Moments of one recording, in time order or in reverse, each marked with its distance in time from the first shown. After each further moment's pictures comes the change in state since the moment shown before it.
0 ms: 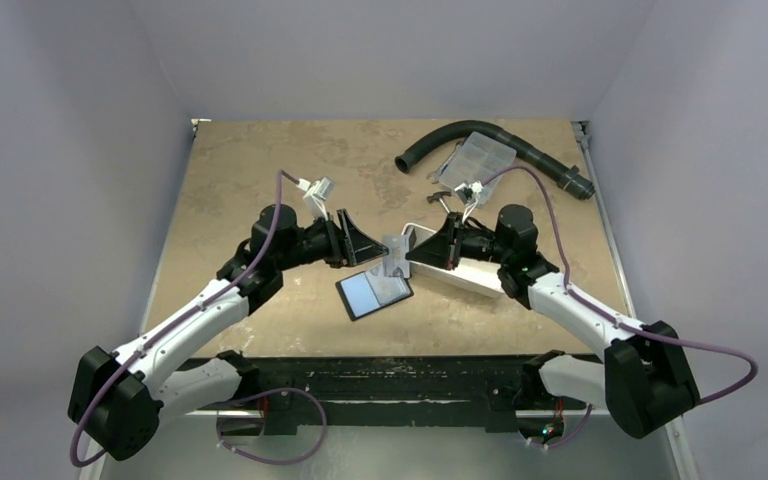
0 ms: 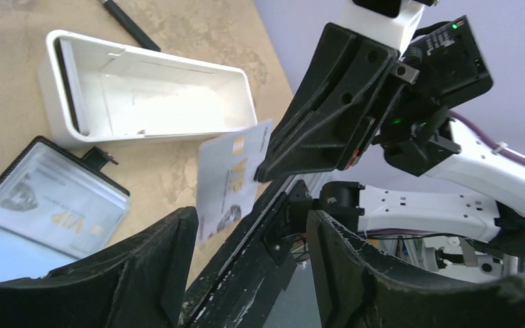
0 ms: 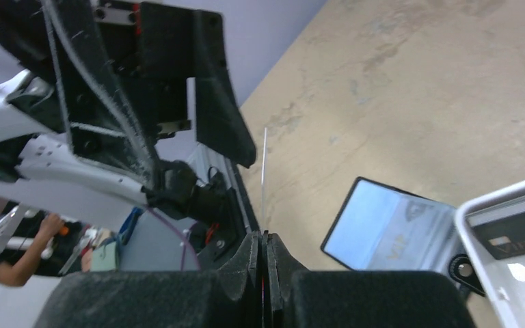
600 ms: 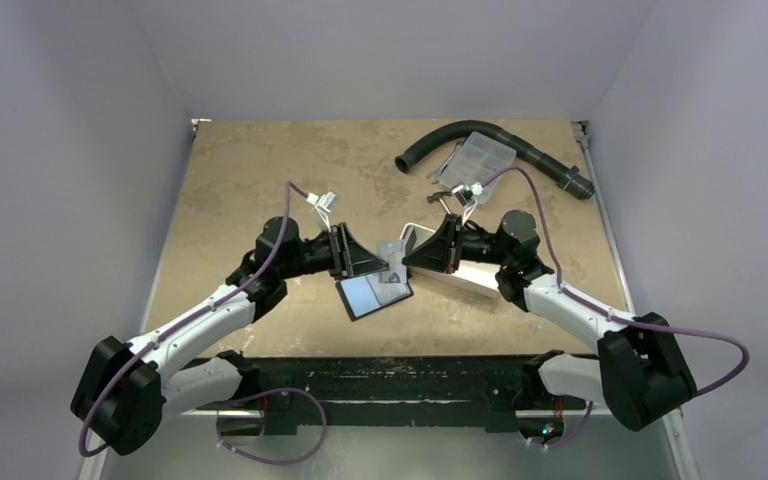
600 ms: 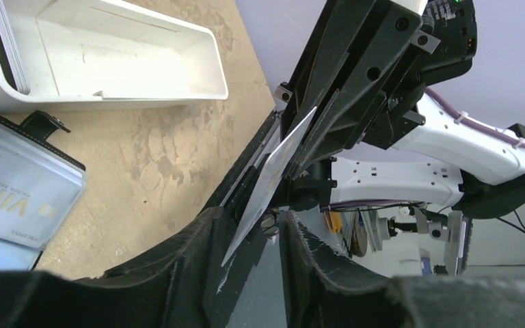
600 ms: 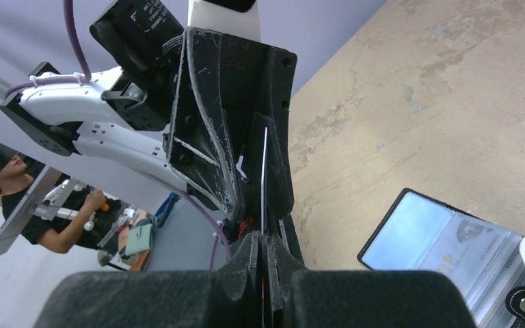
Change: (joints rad) left arm 0.000 0.027 -0.123 0.217 0.126 -0.121; right arm 0.012 0.028 -0.054 0.283 -0.135 0.146
